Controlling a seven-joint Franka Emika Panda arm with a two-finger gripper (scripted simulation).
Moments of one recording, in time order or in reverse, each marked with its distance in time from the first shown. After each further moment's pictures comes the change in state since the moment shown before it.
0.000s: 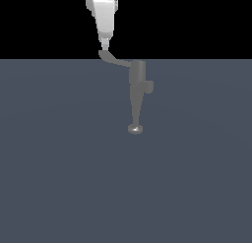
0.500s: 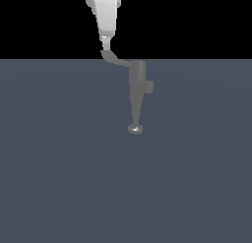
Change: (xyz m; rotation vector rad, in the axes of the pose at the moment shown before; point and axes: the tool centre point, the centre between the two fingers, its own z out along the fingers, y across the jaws) arm 0.003 0.028 0.000 0.001 0.000 0.003
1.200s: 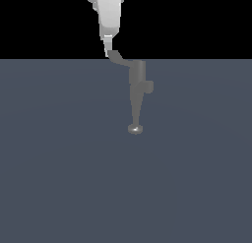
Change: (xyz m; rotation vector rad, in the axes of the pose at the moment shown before) arm 0.003 0.032 -0.001 0.002 -0.001 -0.012
